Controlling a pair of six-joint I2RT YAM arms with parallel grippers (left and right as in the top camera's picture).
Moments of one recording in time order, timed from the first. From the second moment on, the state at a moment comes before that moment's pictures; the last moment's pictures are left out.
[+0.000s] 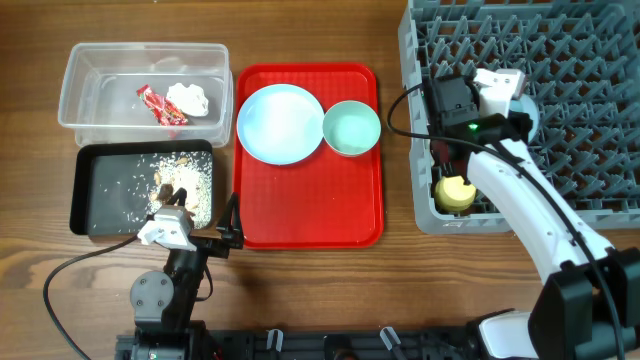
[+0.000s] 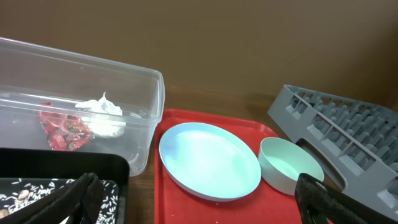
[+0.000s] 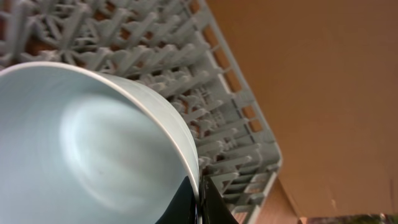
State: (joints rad) left arm -0.04 0.01 0.01 -0.06 0.16 -0.28; right arm 0.29 1.59 1.14 -0.77 1.12 0.32
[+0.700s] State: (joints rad) left arm -0.04 0.01 0.01 -0.06 0.16 -0.28; right arm 0.40 1.63 1.15 -0.69 1.16 0.16
